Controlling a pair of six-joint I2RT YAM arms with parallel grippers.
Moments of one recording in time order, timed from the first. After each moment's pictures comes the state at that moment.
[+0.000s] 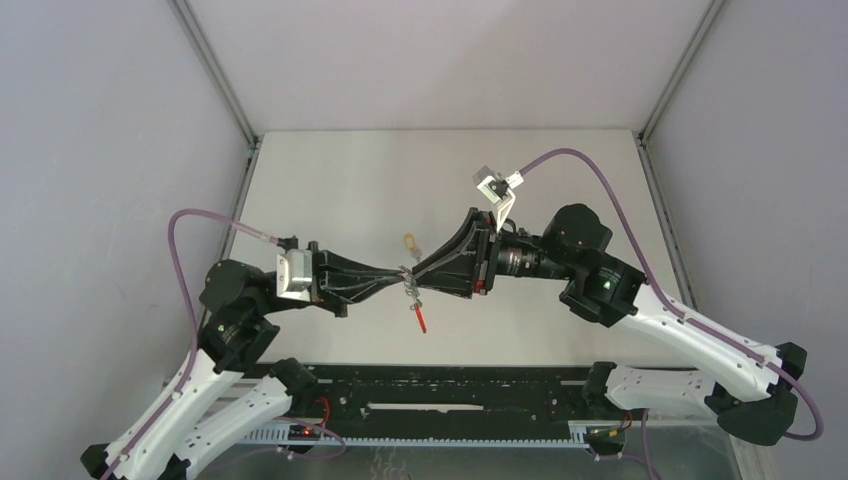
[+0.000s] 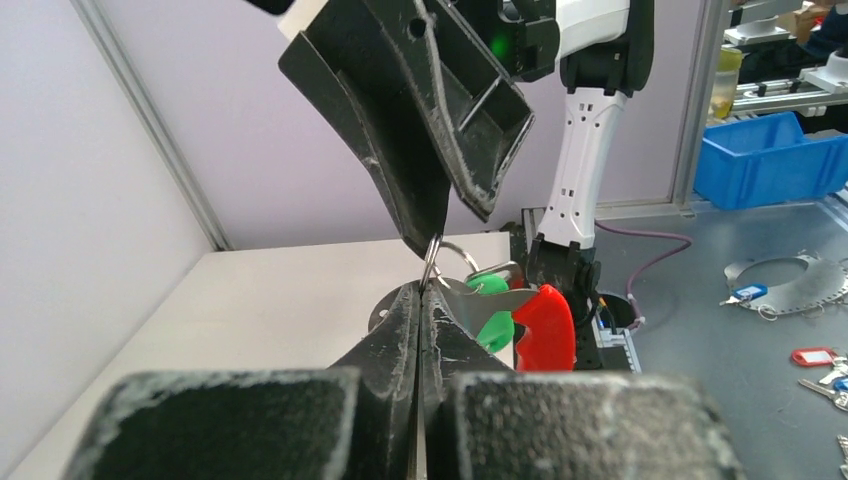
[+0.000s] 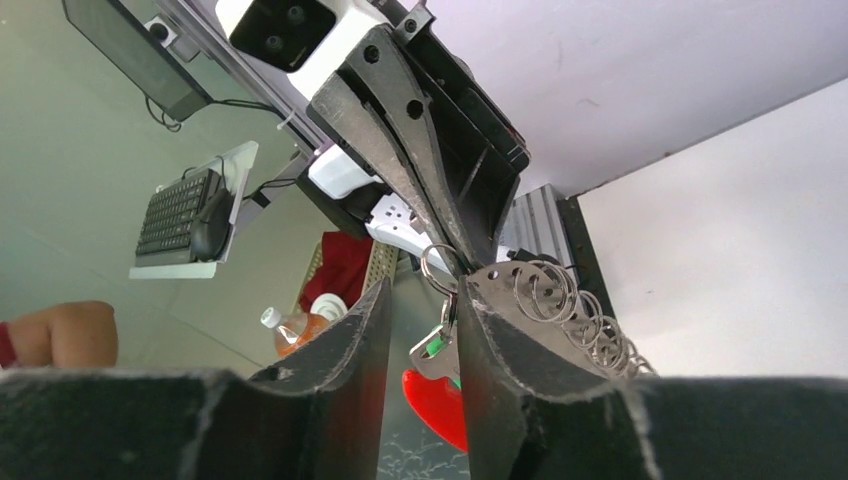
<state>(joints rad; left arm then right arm) -0.68 0.59 0.83 0.11 0.78 -0.08 1.01 1.04 1.15 0.05 -0.51 0.67</state>
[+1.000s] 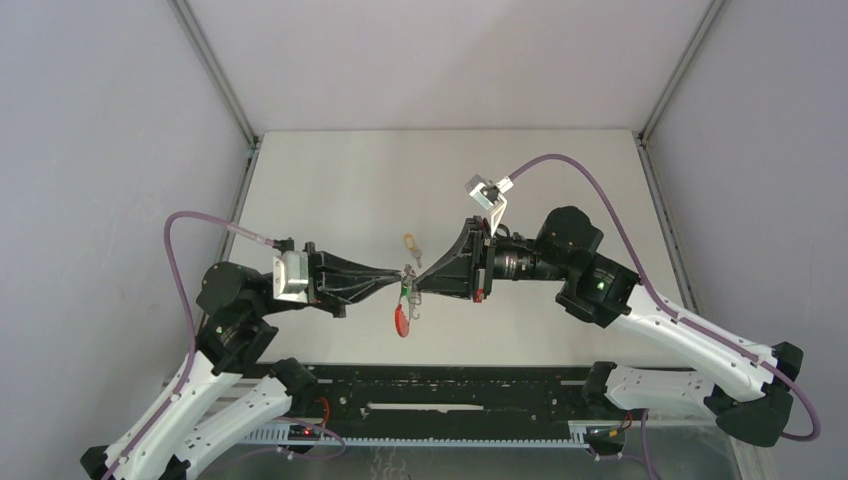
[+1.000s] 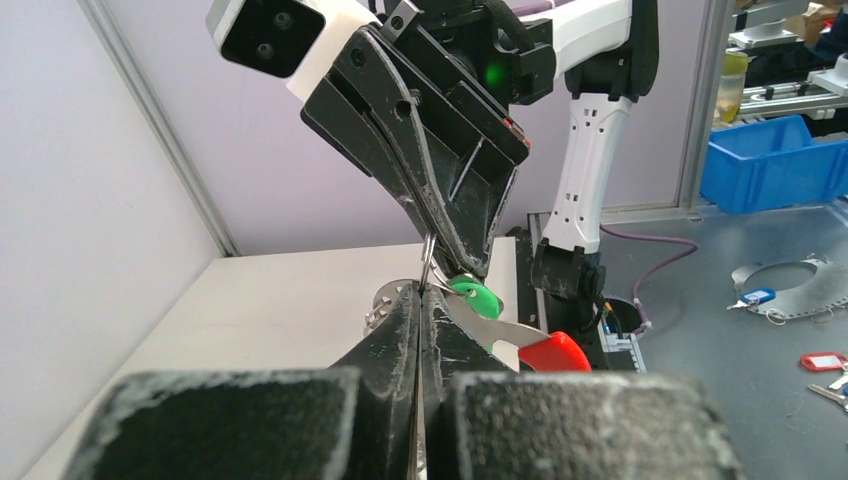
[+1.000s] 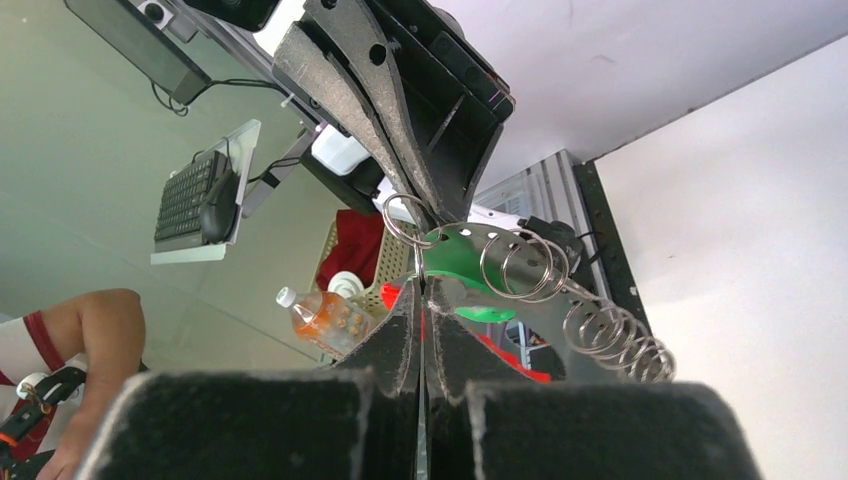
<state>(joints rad) -0.68 0.57 0.83 0.12 0.76 -0.08 0.99 1.04 1.11 0.05 -0.57 0.72</state>
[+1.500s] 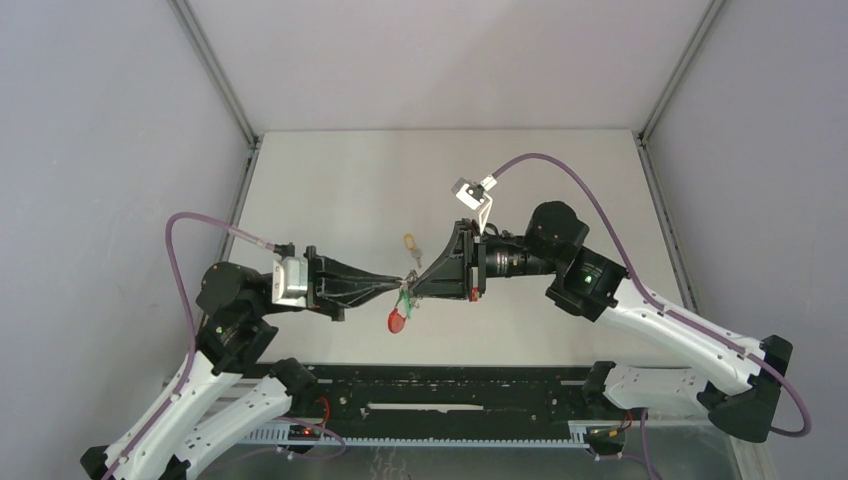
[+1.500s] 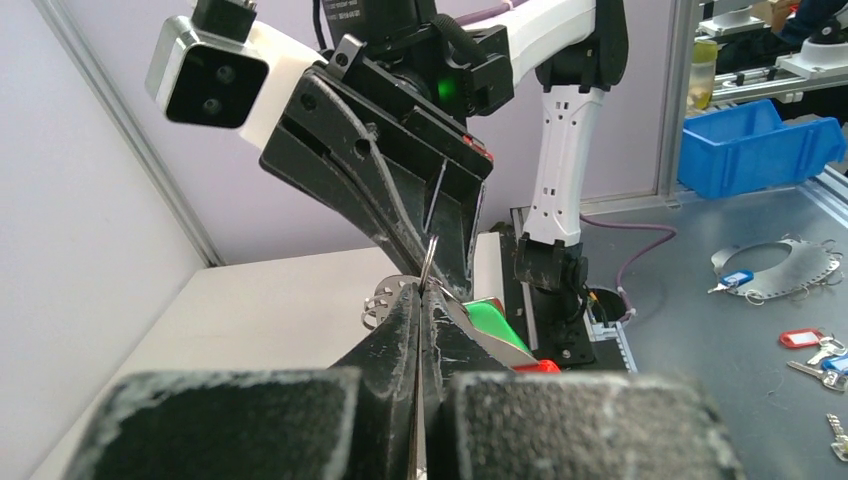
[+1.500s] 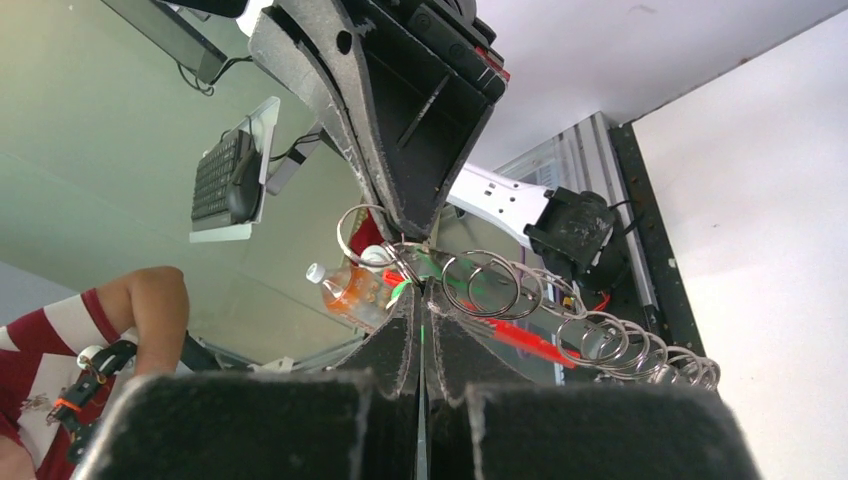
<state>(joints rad) -0.68 0.57 0.83 0.12 0.82 -0.07 0.96 1.09 1.11 0.06 -0.67 0.78</state>
